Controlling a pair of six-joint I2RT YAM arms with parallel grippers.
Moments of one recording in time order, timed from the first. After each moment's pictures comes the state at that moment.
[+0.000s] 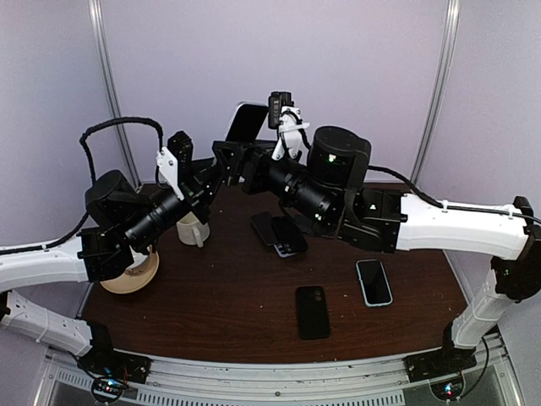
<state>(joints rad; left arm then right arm) -1.01 1.10 0.83 0.59 -0.12 0.28 1.21 1.63 1.51 0.30 0.40 0.34</state>
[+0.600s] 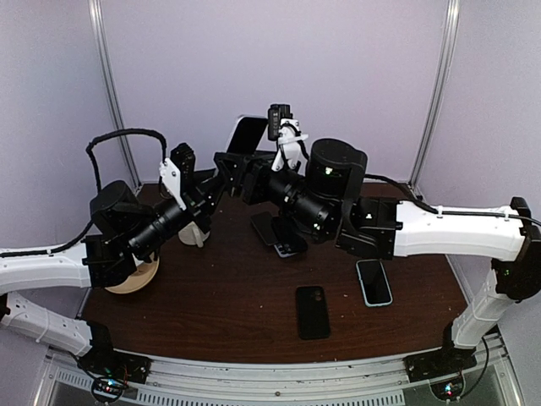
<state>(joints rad) -1.02 1.10 0.77 0.63 -0.13 0.25 1.21 1.63 1.46 0.33 0.39 0.35</state>
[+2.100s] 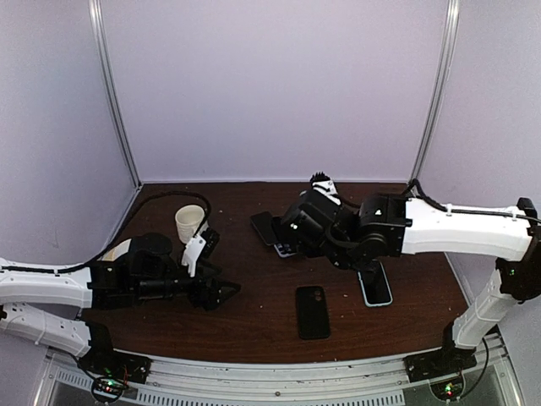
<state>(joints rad) -1.02 1.03 0.53 0.07 0.02 -0.29 1.20 1.58 1.47 -0.82 0.90 0.78</state>
